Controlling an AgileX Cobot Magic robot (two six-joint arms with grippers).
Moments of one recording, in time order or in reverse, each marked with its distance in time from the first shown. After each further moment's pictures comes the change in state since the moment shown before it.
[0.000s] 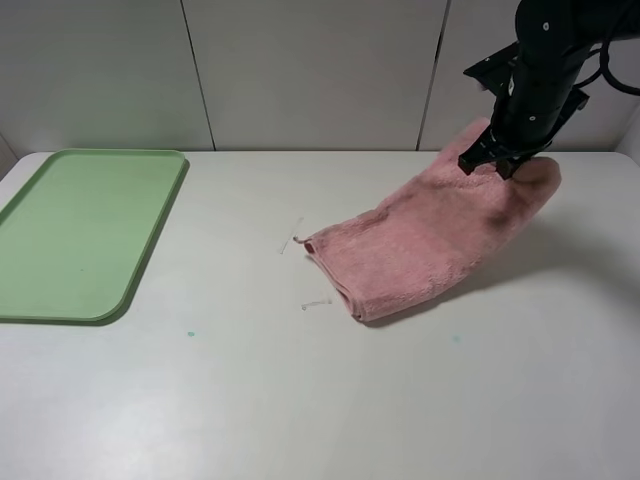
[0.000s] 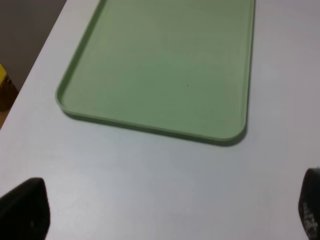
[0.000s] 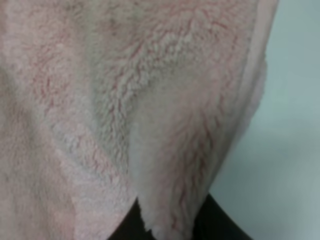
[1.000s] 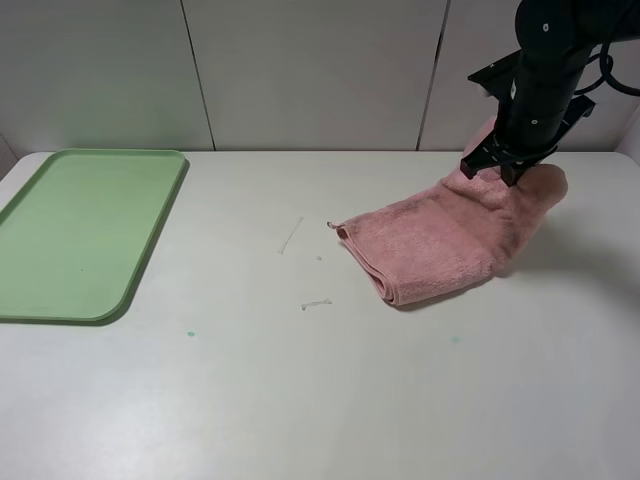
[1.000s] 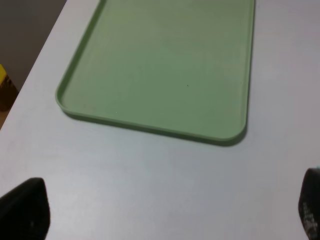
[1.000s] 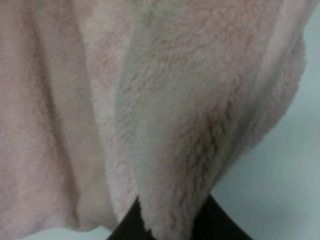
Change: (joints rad) left arm 0.000 0.000 0.000 0.000 0.000 -0.001; right arm 0.003 0.000 0.008 0.024 0.051 0.030
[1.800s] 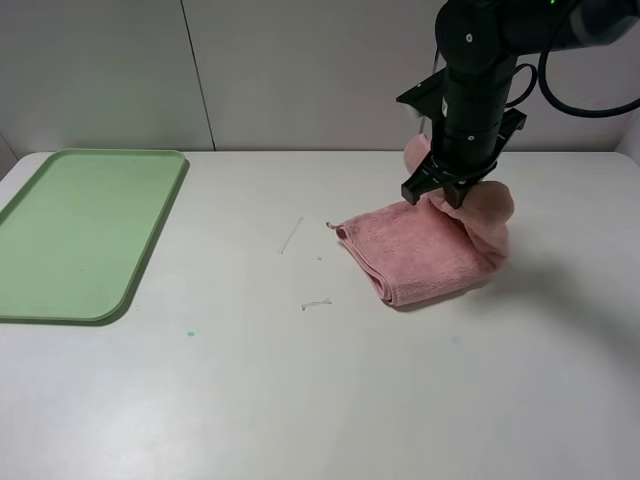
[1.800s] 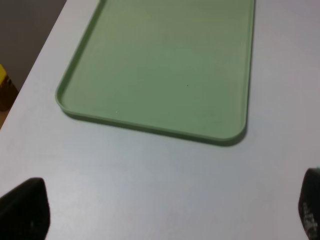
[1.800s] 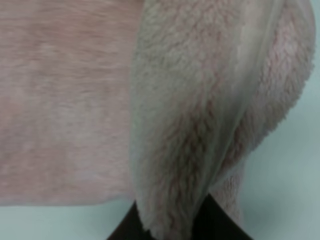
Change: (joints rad) left arm 0.000 0.000 0.000 0.000 0.000 0.000; right arm 0.234 0.000 0.000 0.039 0.096 0.022
